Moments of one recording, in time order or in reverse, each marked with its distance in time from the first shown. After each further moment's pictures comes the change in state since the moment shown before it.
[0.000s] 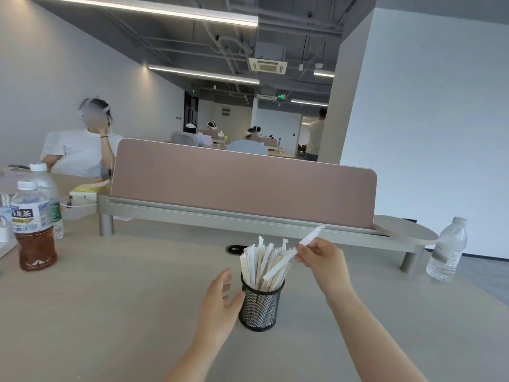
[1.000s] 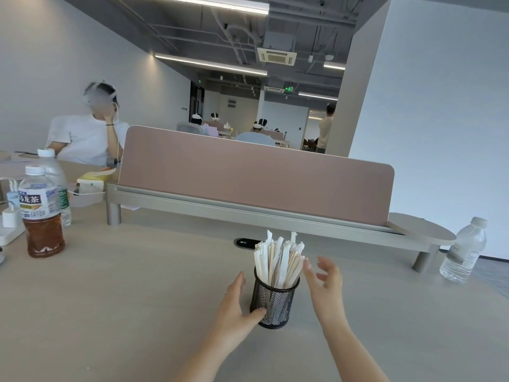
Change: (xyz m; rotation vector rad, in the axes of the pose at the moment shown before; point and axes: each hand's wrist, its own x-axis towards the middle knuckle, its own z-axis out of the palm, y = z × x) left_hand 0.002 -0.035 0.009 -0.053 -0.226 -0.075; right_hand -0.012 0.071 0.037 0.074 0.068 0.092
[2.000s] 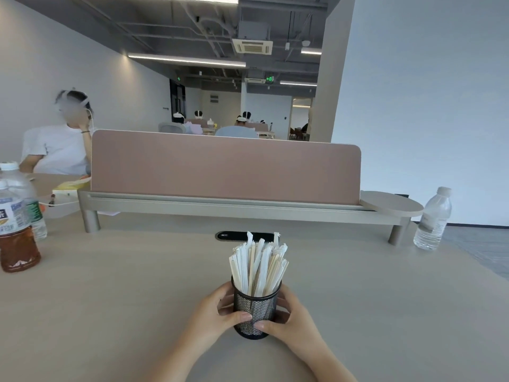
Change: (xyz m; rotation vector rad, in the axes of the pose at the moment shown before) left_hand -0.018 0.005 0.001 -0.166 -0.216 0.095; right_hand -0.047 0.062 -0.025 0.099 -0.491 -0.032
